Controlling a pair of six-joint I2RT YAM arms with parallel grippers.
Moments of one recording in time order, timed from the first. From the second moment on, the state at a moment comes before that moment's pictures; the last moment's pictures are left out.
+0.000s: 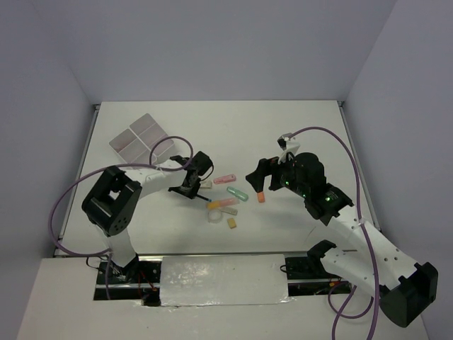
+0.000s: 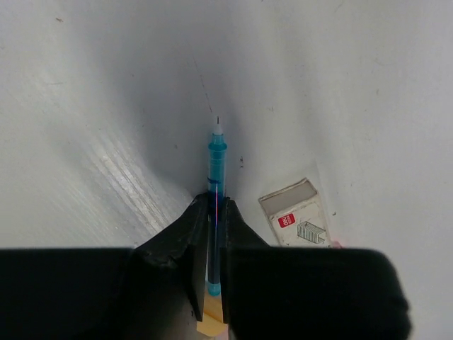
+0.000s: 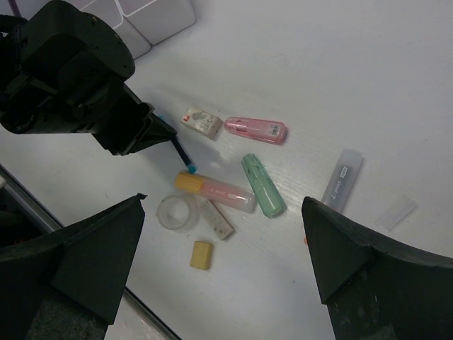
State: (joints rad) left arm -0.63 1.78 1.11 -0.78 -0.36 -1.87; right arm 0.53 0.86 0.72 -0.23 -0.14 0.33
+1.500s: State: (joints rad) left arm -0.64 0.58 0.92 -0.66 0.10 -0.46; right arm 0.33 1.53 0.86 -0.36 0.21 0.49
